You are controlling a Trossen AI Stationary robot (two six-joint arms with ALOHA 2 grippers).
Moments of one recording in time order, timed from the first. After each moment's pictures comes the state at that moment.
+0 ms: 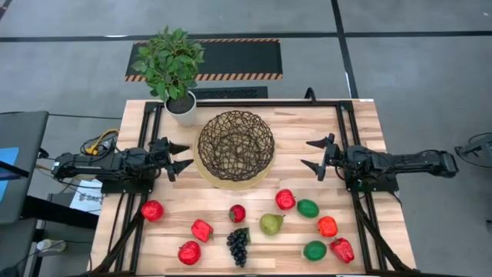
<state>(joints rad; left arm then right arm) -0.04 0.07 0.08 -0.17 -0.34 -0.41 -0.05 0.26 0.00 0.07 0.34 0.02</state>
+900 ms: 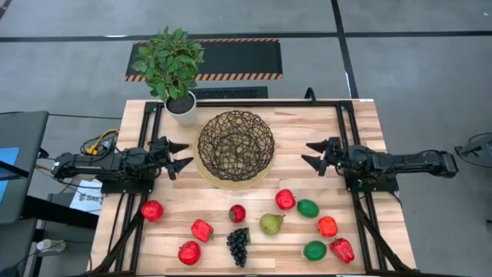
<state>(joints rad) -0.03 0.07 0.08 -0.15 -0.38 -0.41 -0.05 0.26 0.00 0.11 0.34 0.56</state>
